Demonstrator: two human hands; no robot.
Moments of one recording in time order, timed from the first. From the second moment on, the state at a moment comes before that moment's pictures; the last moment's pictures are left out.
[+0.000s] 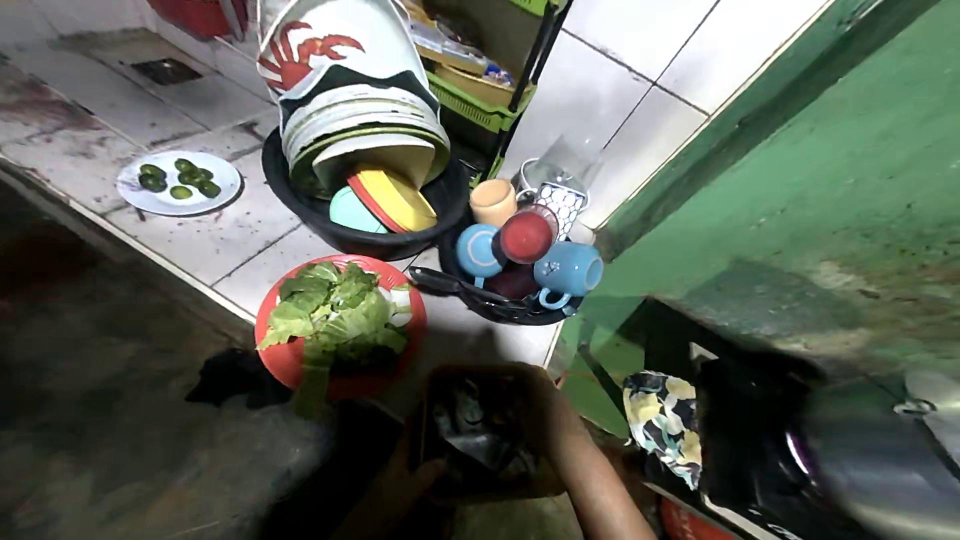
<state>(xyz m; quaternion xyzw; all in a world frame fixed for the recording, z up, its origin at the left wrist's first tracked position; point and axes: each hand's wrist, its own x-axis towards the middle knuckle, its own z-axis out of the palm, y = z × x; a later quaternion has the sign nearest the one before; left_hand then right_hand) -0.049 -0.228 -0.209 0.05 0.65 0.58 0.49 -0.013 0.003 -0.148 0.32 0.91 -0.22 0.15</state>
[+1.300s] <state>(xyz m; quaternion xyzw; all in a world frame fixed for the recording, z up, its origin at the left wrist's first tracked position) -0.059 -0.224 -0.222 0.10 0.60 0.62 0.50 -0.014 -0.012 -0.180 0.38 0.87 -0.31 0.07</state>
